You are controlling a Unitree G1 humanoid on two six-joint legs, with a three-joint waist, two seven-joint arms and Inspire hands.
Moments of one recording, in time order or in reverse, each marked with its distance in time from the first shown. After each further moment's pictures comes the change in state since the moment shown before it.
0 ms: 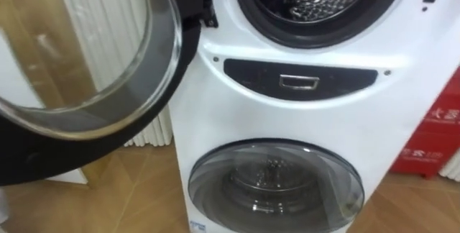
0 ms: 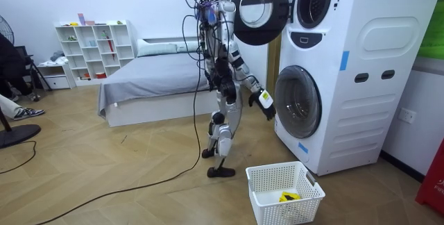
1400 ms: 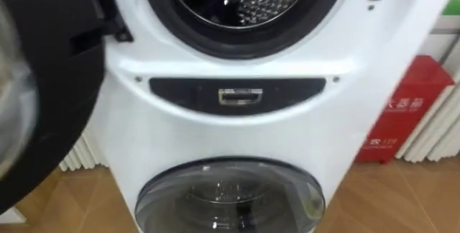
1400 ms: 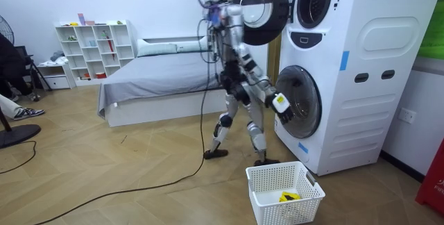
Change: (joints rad) left arm -0.138 0.007 -0.383 -0.002 0.406 0.107 -0.169; right arm -0.168 -0.031 0.010 0.058 0.076 0.039 0.079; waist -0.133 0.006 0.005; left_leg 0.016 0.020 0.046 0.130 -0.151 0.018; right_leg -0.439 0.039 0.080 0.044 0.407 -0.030
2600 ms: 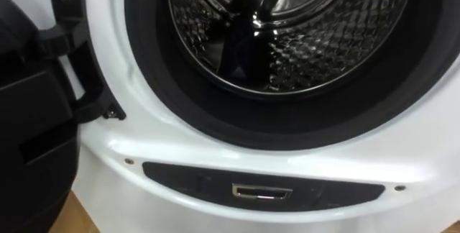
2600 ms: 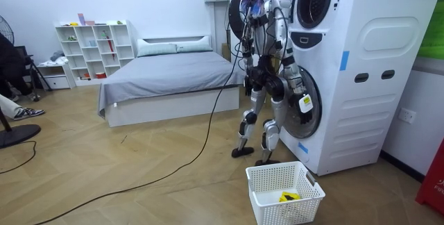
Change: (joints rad) left arm 0.173 0.003 0.042 0.052 -0.119 -0.033 0.029; right arm 0.118 0.032 0.078 0.141 0.282 -0.018 0.006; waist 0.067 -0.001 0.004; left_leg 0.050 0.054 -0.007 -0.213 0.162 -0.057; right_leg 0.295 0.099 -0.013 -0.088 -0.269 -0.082
